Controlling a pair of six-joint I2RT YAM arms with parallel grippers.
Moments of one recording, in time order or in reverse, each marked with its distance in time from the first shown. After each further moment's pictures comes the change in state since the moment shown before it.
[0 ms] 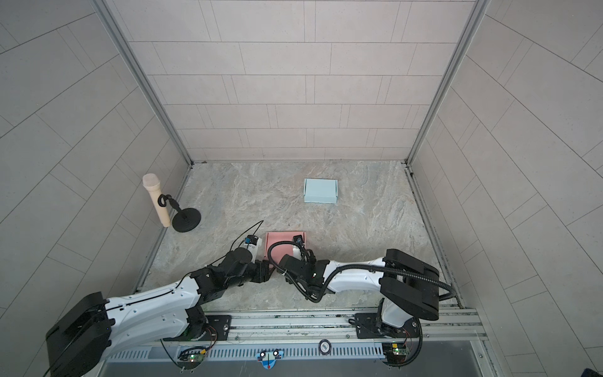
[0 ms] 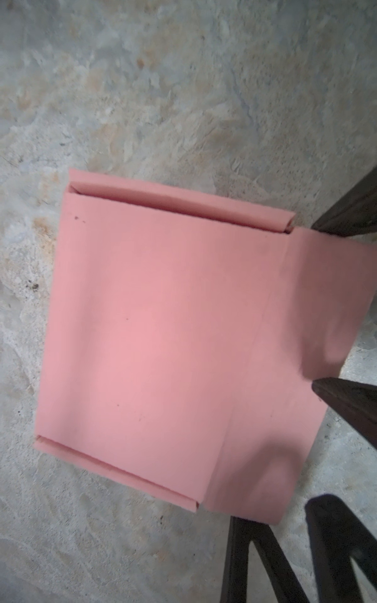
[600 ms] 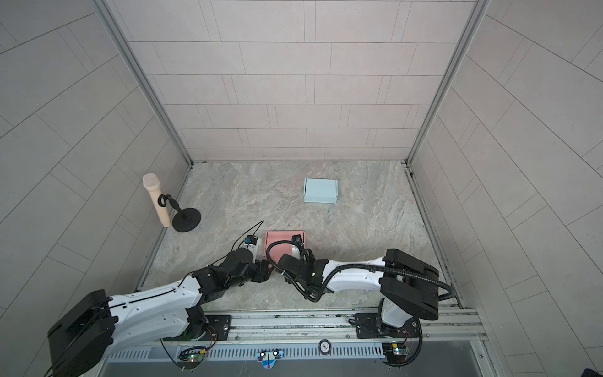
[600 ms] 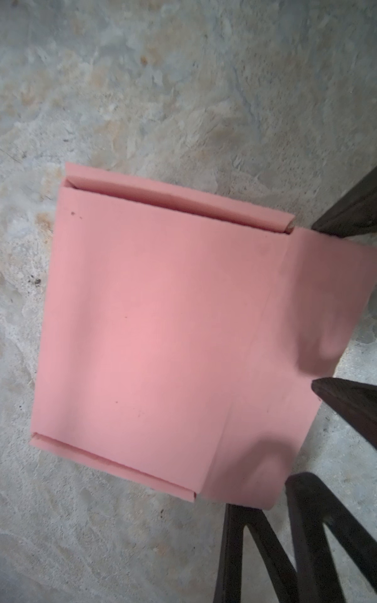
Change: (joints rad) left arm -0.001 0.047 0.000 0.019 -0.037 0.002; right arm 0.002 0.009 0.021 -0.022 -0.002 -0.002
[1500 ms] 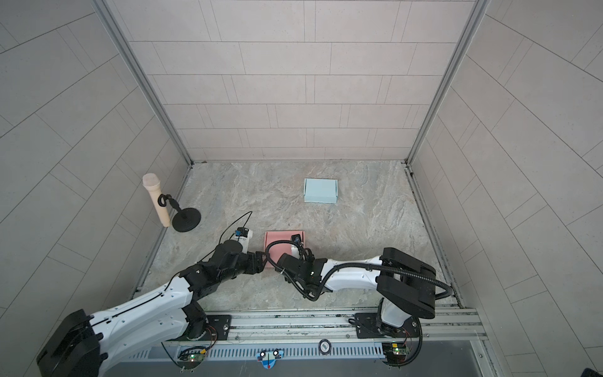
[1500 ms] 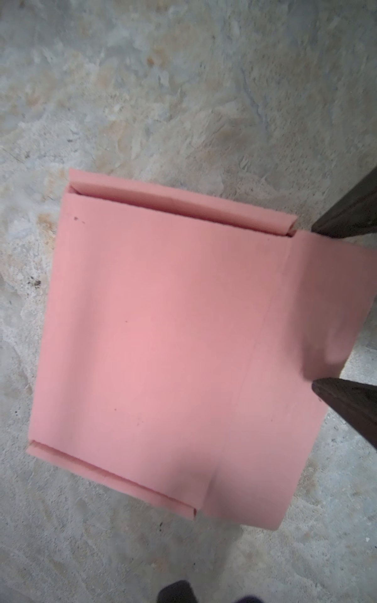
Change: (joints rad) left arm 0.165 -0.084 0.100 -0.155 0.046 0.123; right arm -0.011 0.016 0.005 0.004 0.008 -0.019
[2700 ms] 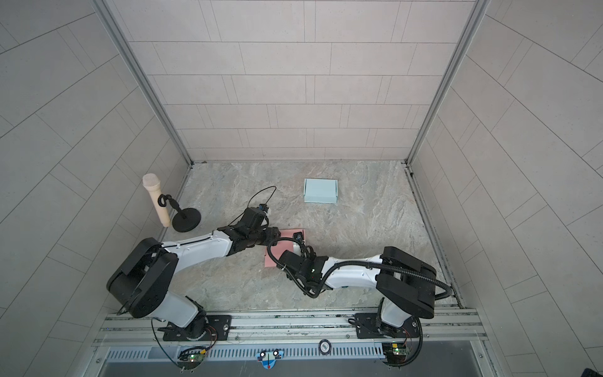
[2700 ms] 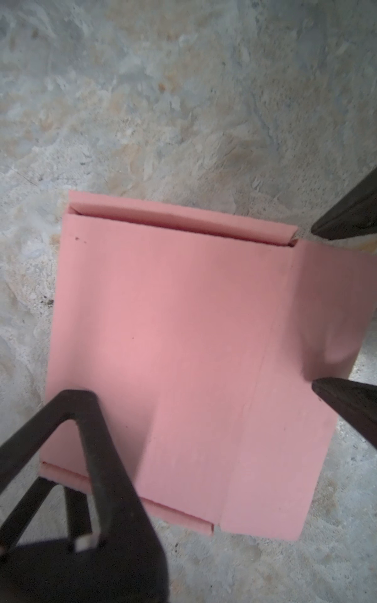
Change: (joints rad) left arm 0.125 0.572 0.356 0.045 0.051 0.166; right arm -0.031 0.001 0.000 0.001 0.011 -0.018
